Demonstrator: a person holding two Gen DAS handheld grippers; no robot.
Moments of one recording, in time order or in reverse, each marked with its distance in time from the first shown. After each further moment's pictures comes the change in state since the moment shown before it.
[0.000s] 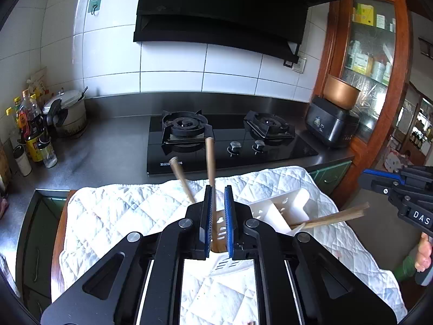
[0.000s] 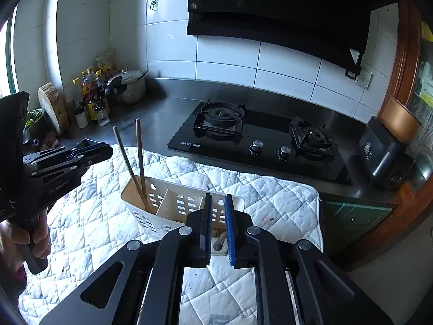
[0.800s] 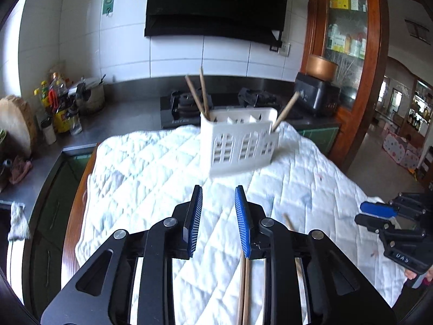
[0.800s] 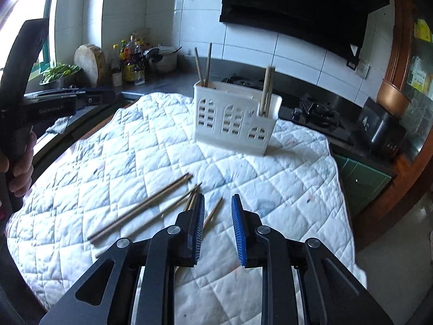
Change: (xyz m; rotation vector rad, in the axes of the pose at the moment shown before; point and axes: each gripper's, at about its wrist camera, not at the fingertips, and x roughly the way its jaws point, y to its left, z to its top) left arm -0.154 -0.003 -0.167 0.046 0.032 0.026; right arm -0.097 0.102 -0.234 -0.075 0.050 0.032
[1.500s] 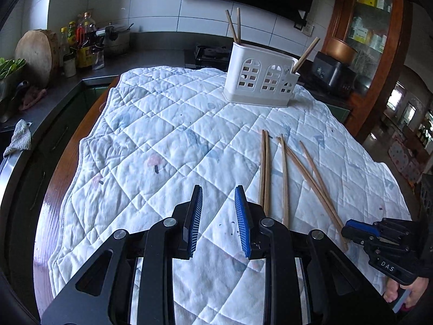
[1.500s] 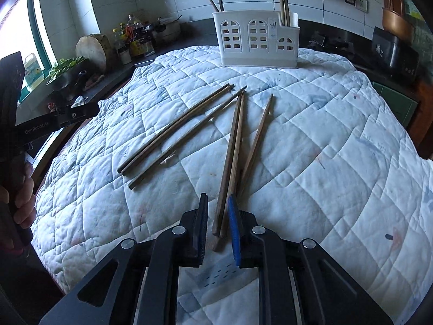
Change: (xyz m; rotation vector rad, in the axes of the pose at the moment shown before) left arm -0.018 0.030 -0.119 -0.145 0.135 0.033; right arm 0.031 0.050 -0.098 0.199 0.131 0.141
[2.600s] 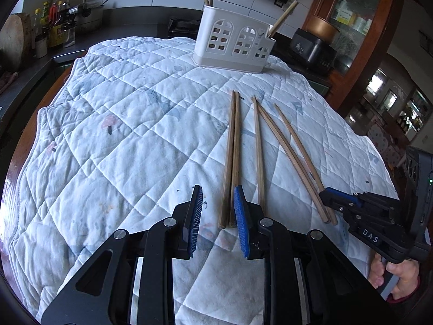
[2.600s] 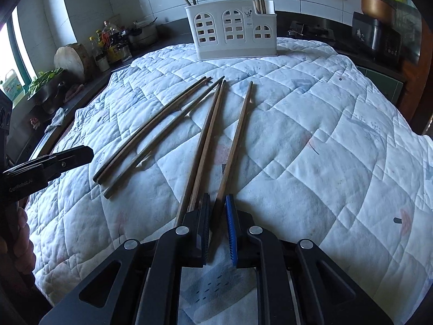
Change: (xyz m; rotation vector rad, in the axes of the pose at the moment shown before) left arm 0.033 -0.026 -0.031 0.031 0.123 -0.144; right arm 0.016 -0.012 -0.003 0.098 -0.012 -0.076
